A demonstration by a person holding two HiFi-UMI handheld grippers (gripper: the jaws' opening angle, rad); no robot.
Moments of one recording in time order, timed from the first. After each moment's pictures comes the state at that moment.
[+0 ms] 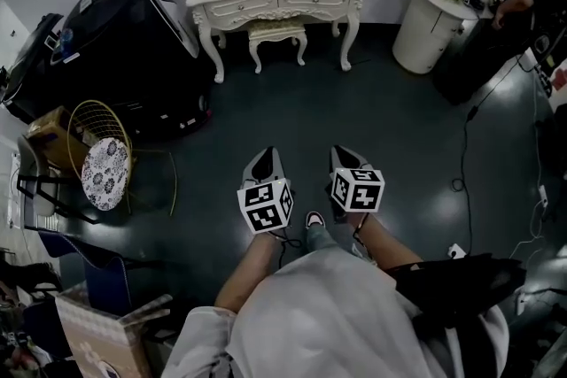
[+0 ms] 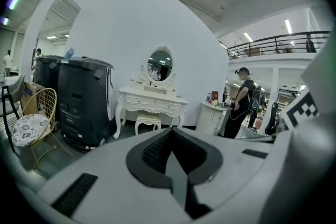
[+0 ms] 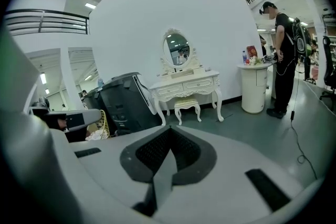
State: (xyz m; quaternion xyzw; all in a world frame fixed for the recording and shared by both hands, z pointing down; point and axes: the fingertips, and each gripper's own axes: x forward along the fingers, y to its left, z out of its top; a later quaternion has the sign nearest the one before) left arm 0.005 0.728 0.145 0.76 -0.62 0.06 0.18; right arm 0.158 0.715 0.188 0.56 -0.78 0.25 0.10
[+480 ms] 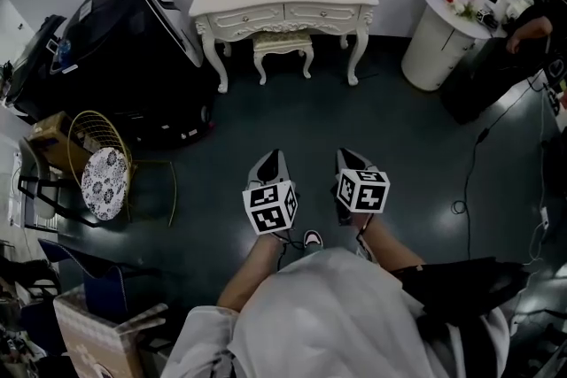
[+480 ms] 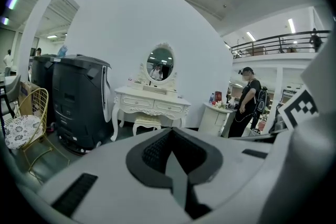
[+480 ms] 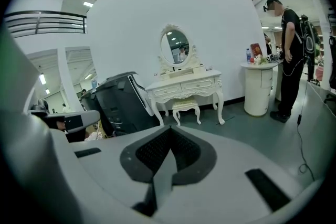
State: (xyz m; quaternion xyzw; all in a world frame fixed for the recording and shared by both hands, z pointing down) left arm 0.029 0.634 0.142 0.76 -0.62 0.06 0.18; right arm 0.185 0.616 0.183 0.55 -0.78 0.26 0.12
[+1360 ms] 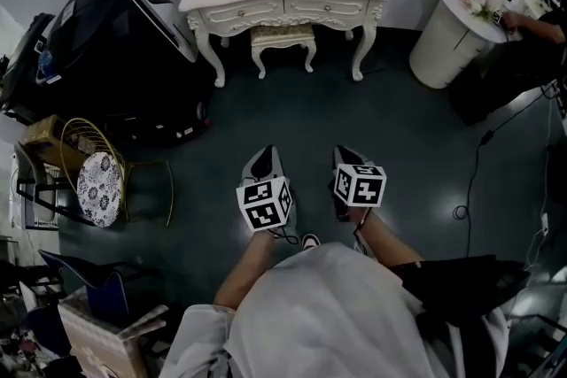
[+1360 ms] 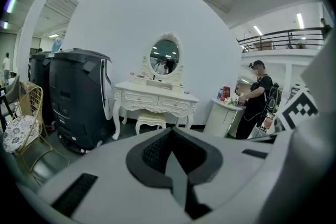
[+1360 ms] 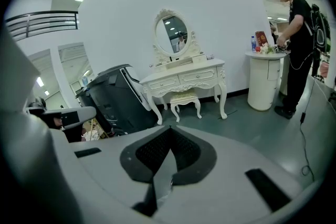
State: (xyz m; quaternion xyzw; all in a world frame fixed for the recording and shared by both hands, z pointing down) left arm 0.019 0.524 0.169 0.74 -0.64 0.08 0.20; right arm 0.182 0.504 0.223 0.53 -0.78 0.29 0.15
